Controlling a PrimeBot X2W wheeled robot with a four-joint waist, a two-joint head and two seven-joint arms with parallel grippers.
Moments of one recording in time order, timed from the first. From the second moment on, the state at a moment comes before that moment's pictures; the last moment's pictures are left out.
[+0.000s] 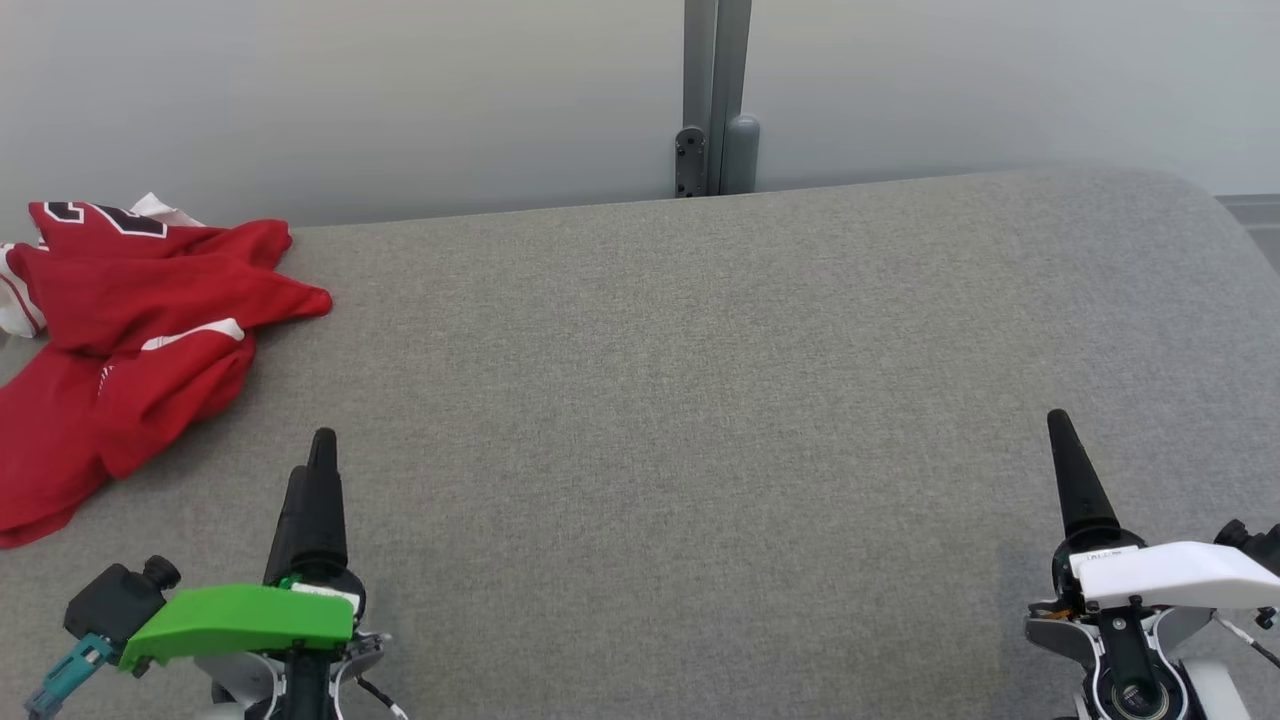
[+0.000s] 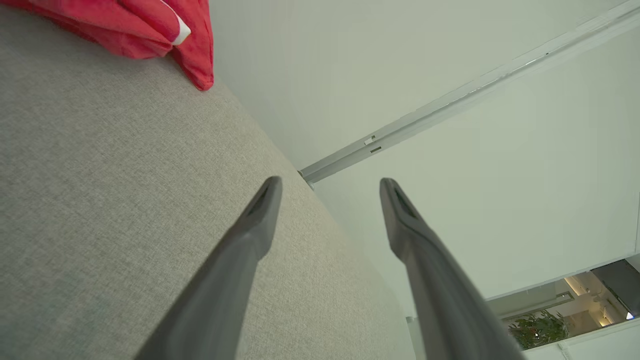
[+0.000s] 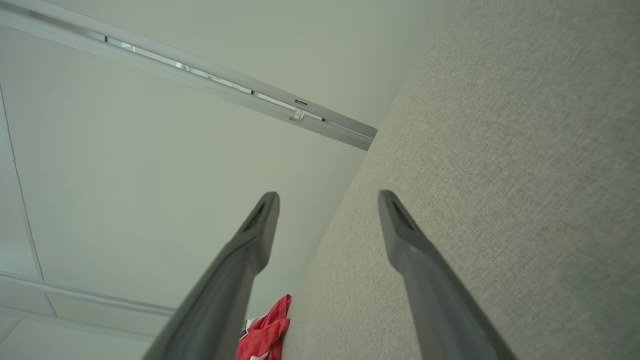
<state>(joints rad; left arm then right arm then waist) -0.05 0.04 -0.02 0.11 -1.14 -0.08 -0.05 -0.05 -0.04 -0.08 0.15 1.22 0.13 -0.04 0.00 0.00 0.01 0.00</state>
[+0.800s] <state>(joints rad) -0.03 0.04 -0.10 0.09 -0.68 -0.01 -0.12 -0.03 -0.04 -0.02 0.08 0.76 0.13 -0.12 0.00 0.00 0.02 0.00</state>
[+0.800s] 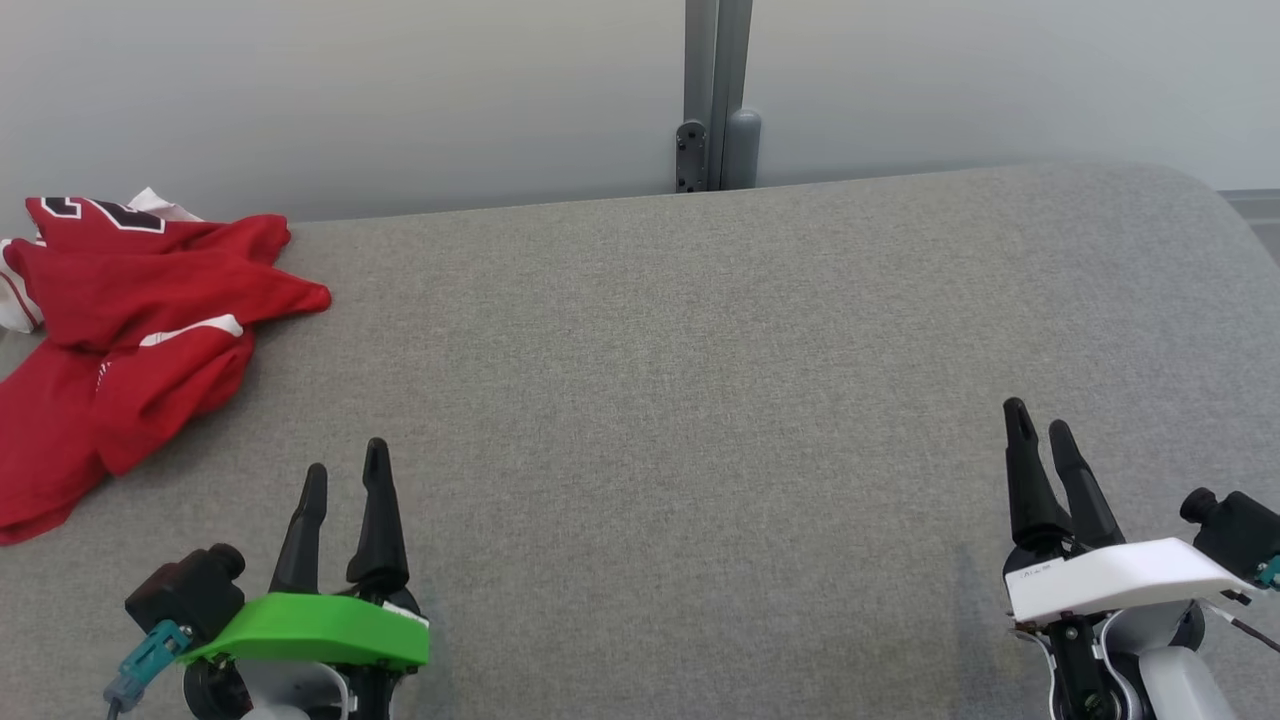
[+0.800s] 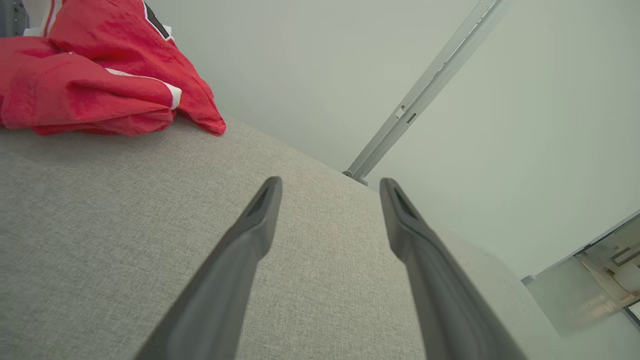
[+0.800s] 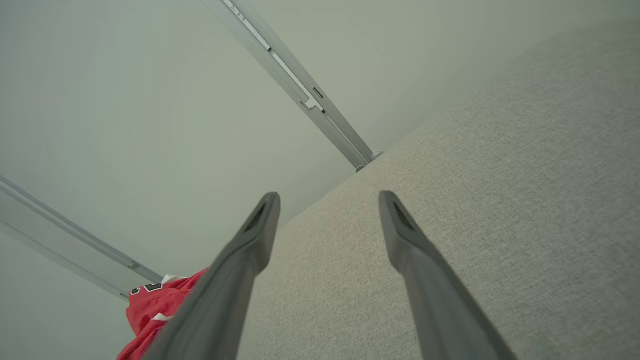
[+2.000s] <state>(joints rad) 0.01 0.05 -0.13 0.13 -0.35 0.04 -0.21 -0.03 -0.05 0.06 0.12 0.33 0.13 -0.21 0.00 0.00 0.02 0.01</state>
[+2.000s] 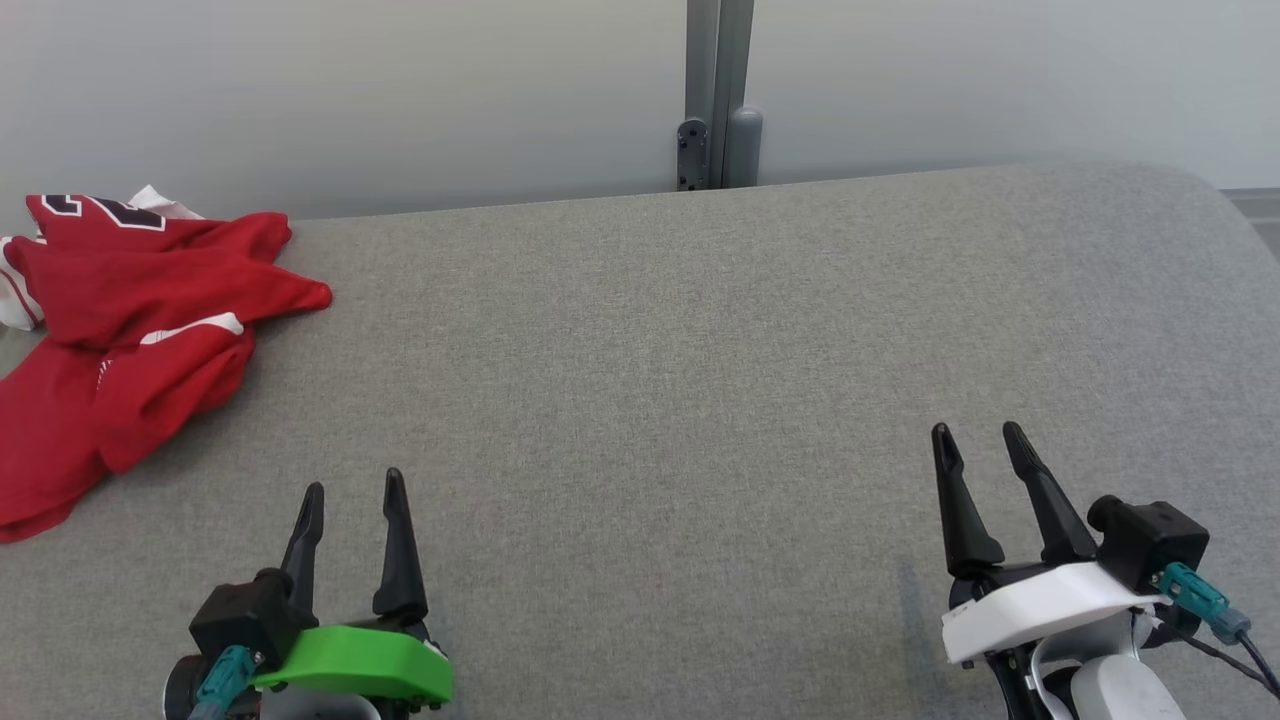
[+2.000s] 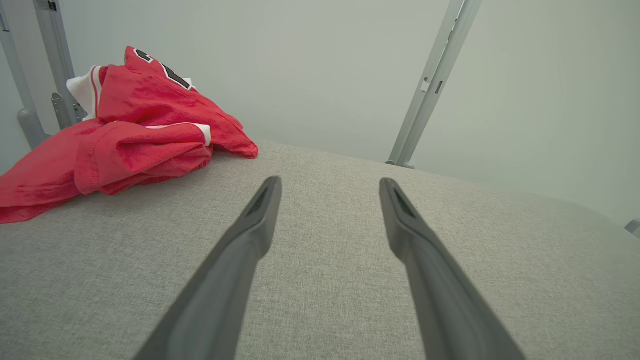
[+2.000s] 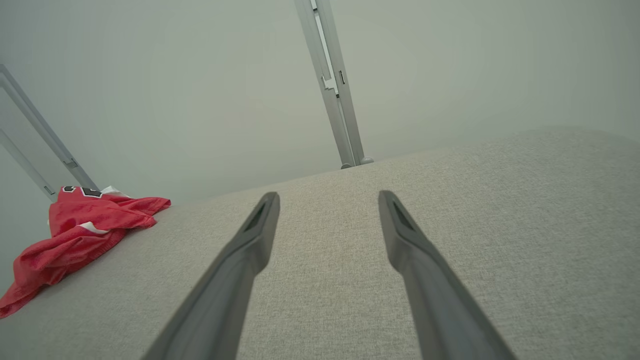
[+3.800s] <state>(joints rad) 0.05 0.05 -0.12 0.17 -0.18 0.04 -0.26 0.00 -0.05 0.09 0.13 0.10 0.13 -0.26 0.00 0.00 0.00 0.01</state>
